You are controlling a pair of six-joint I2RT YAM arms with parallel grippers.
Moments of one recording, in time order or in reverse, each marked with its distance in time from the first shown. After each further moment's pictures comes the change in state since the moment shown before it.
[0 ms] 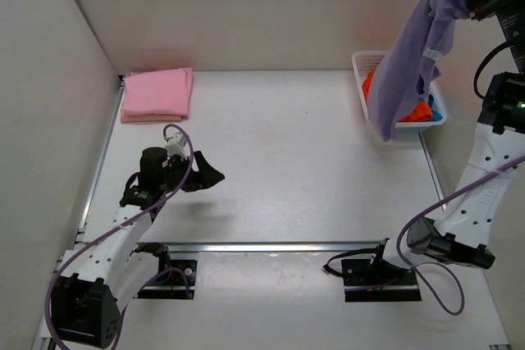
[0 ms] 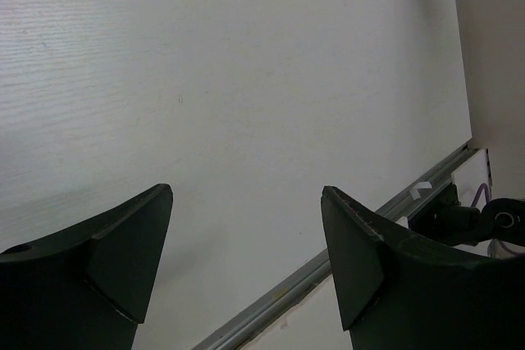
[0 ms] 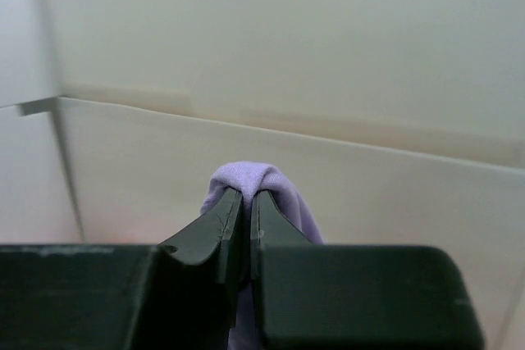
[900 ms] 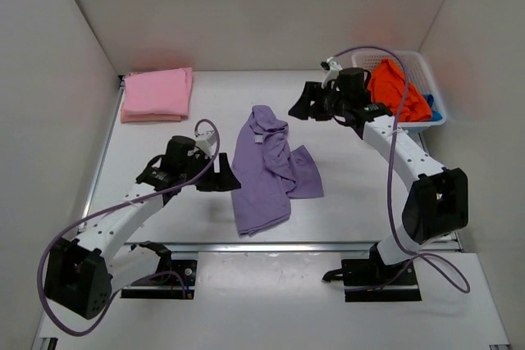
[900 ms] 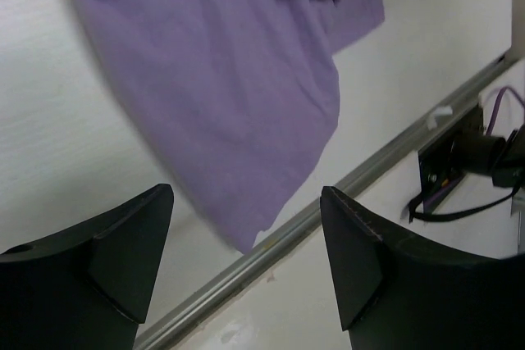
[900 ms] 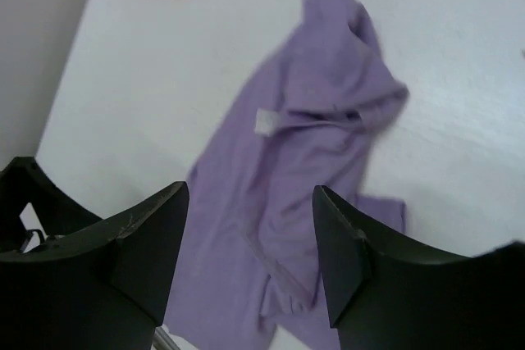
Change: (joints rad) left arm -0.189 0.170 0.192 -0.183 -0.064 0.056; right arm 0.697 0.142 -0.819 -0.157 0.195 -0.092
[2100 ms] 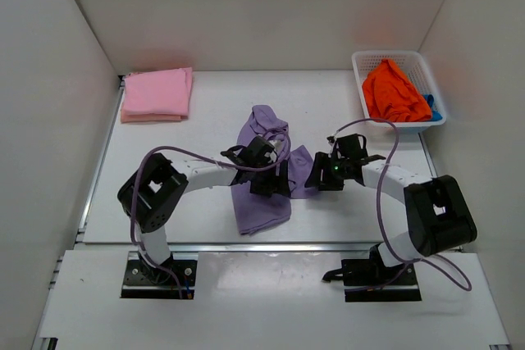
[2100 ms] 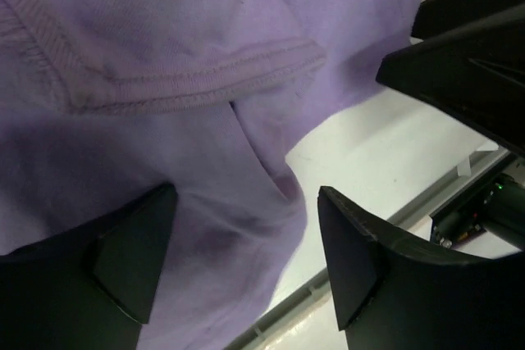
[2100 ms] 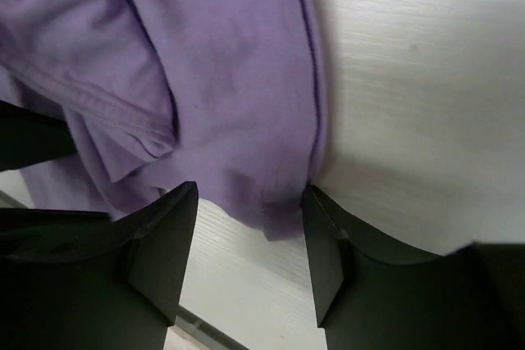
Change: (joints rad) left arm -0.428 0.730 0.351 0.171 -0.185 -0.227; right arm -0.025 -0.104 -0.661 -0.037 0.111 0.056
